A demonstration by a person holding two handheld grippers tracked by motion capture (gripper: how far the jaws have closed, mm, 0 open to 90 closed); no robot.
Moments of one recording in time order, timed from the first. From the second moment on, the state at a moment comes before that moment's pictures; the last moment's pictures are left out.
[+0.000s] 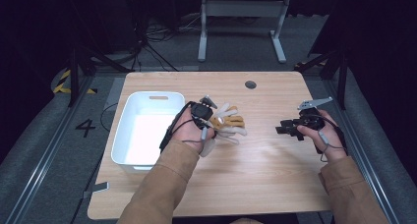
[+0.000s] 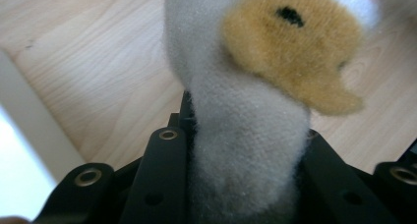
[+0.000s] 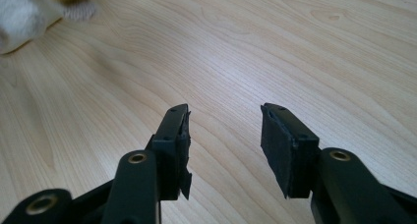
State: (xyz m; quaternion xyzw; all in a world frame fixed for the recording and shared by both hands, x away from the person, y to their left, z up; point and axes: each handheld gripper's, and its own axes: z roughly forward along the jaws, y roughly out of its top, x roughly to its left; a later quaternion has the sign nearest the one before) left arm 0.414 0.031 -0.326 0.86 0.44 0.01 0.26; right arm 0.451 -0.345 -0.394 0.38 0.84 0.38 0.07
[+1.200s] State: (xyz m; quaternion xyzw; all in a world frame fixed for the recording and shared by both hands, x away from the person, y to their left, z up) left arm 0.441 0.056 -0.289 0.81 0.55 0.02 0.22; right arm 0.453 -0.347 -0.408 0.40 0.86 0.33 0.04
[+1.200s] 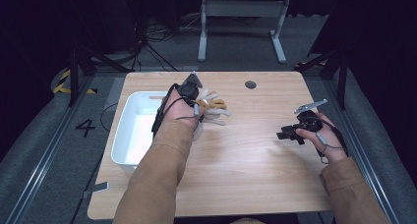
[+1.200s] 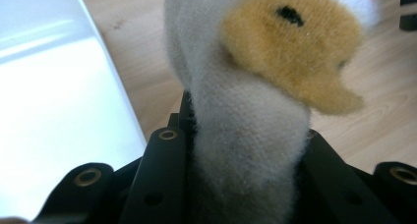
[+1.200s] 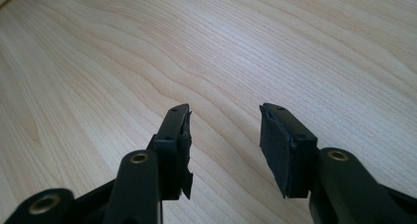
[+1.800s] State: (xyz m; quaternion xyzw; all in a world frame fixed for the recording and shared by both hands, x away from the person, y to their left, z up) left arm 0.429 0.108 -0.283 0.75 0.62 0.05 0.24; right arm 0.459 -0.343 -0.408 0.40 0.85 0.33 0.04
